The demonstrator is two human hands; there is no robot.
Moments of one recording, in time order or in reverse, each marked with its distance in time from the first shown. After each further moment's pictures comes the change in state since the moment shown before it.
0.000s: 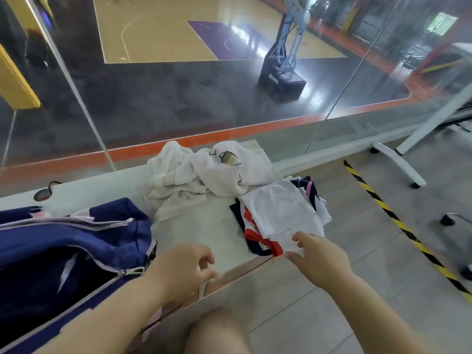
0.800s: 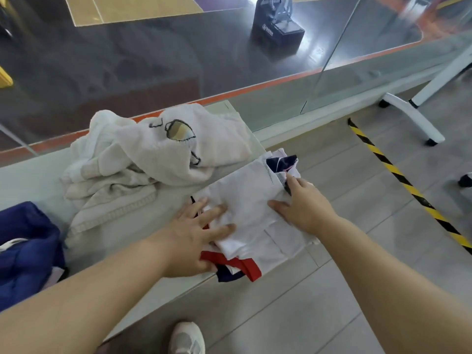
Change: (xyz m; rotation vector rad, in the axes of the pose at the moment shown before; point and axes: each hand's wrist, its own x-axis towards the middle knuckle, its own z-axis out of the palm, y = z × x) left_hand 0.177 0.017 0.061 0.608 -0.243 0.239; right_hand 0.176 0.090 0.047 0.153 -0.016 0.041
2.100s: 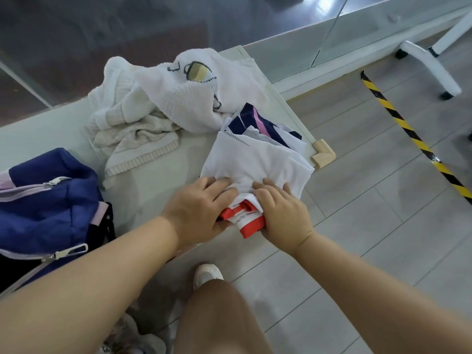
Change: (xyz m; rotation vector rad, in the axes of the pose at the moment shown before) left_hand -0.050 0.002 0.058 0.023 0.639 0.224; right_hand -0.123 -0.068 0.089 -0.083 0.310 -0.537
